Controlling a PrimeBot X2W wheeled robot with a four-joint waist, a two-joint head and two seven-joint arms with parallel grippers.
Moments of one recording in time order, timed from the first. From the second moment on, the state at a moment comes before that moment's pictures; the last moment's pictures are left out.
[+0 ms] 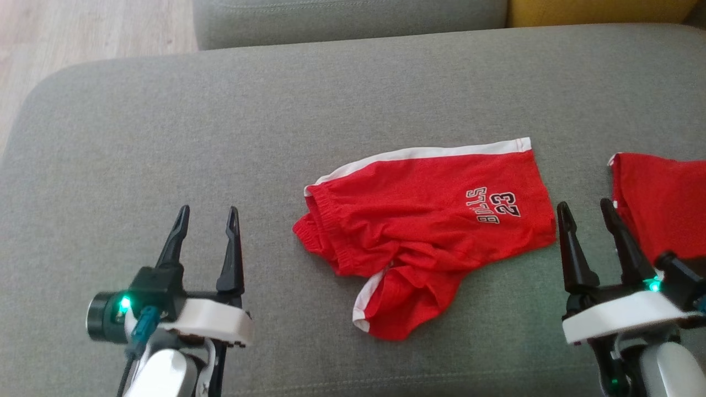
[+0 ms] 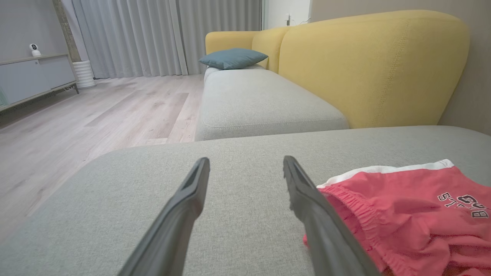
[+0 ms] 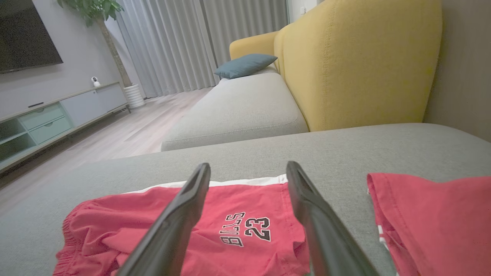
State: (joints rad) left arm -0.07 0.21 -0.38 0.07 -0.24 0.27 -0.25; right arm 0.01 -0.14 0.04 0.03 0.31 0.13 -0.07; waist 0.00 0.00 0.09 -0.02
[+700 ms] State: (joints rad) left arm -0.14 0.19 -0.48 0.08 -0.24 0.23 -0.17; right arm 0.04 -0.13 0.02 -0.08 0.30 0.13 0.00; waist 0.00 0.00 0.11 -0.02
